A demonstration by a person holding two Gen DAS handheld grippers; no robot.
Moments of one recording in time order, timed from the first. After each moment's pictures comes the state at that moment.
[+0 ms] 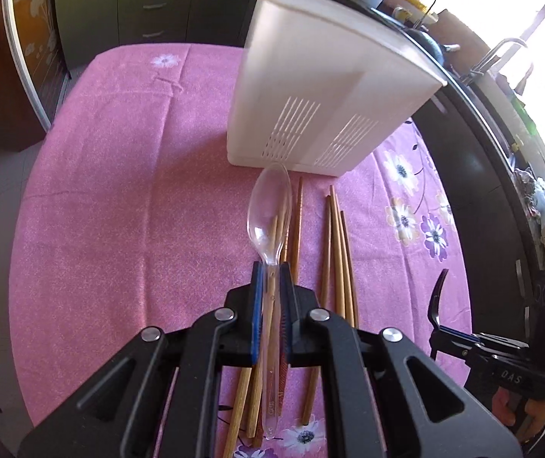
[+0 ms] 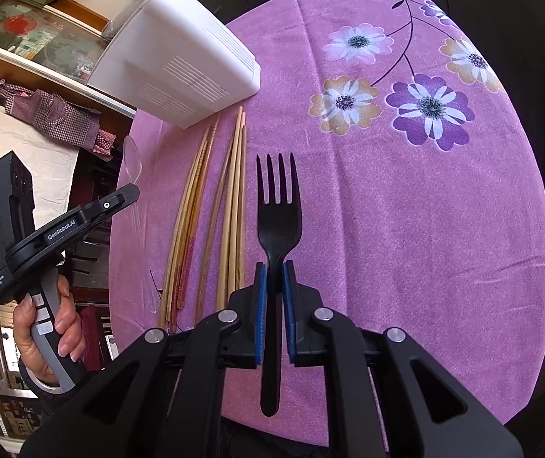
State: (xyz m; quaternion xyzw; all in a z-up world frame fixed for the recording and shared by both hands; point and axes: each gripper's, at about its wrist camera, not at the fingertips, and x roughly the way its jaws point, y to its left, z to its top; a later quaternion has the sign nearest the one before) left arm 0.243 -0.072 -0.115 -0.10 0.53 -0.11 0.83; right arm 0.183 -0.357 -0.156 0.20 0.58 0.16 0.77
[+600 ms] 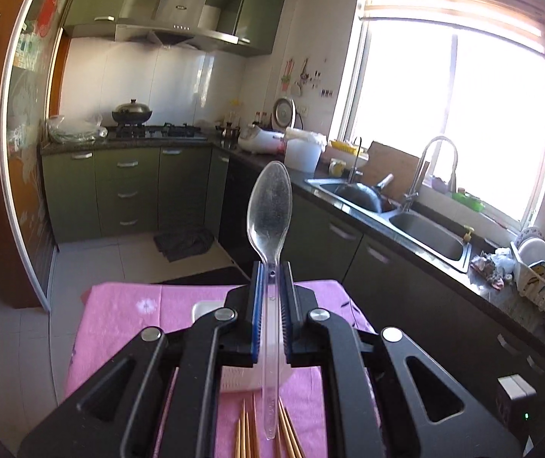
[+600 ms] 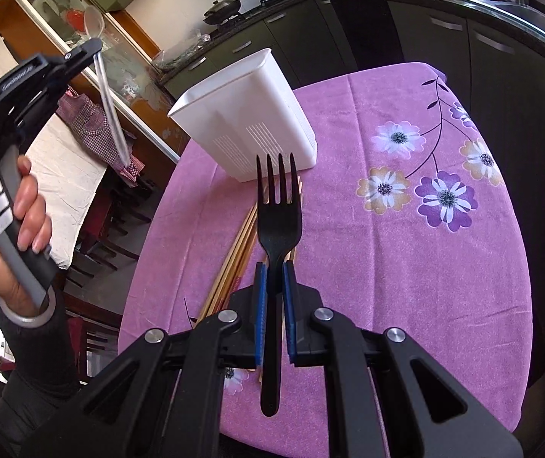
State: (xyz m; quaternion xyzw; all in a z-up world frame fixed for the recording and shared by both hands) left arm 0.254 -0.094 0.059 -0.06 0.20 -0.15 0.97; right arm 0.153 -0.337 -0.098 0.16 0.45 0.19 0.86
